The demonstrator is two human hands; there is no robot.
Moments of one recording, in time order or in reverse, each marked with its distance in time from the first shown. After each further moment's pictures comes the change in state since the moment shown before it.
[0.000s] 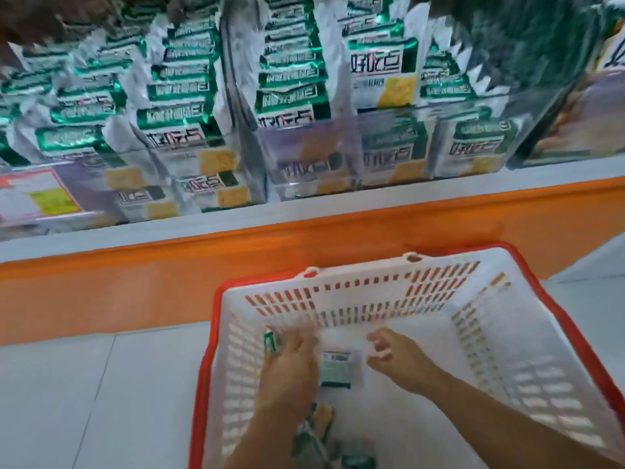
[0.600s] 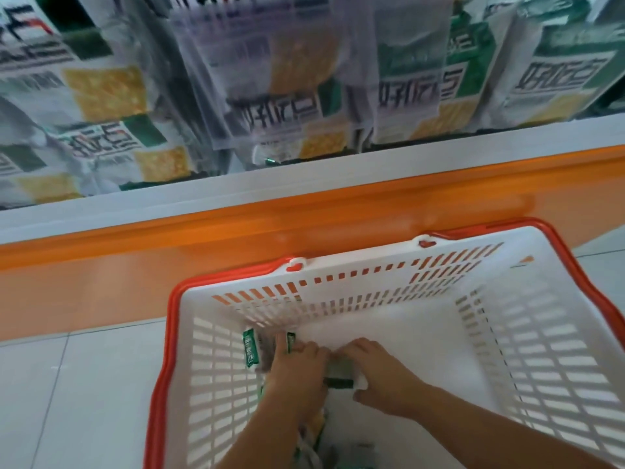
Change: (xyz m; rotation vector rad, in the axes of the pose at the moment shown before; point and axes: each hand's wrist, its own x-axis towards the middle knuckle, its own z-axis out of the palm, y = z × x) left_hand 0.049 0.003 0.052 0.309 -0.262 0.240; right_hand 0.032 0.024 0.047 -0.291 -0.170 -0.228
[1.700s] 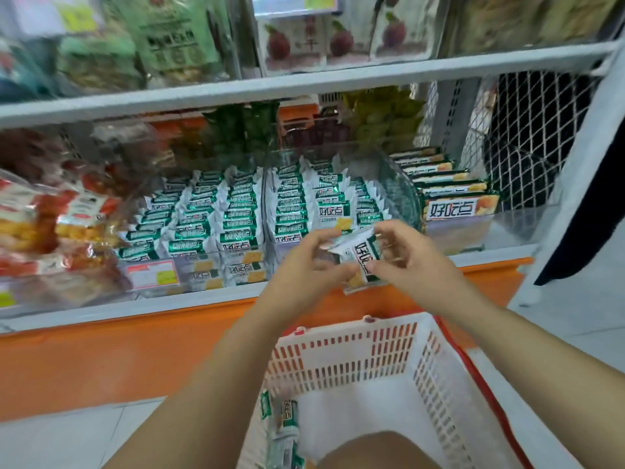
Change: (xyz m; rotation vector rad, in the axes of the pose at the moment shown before) left_hand -0.210 0.058 -0.286 -1.098 0.703 0.320; right_hand -0.239 -0.189 -0.246 0.361 0.807 -0.457
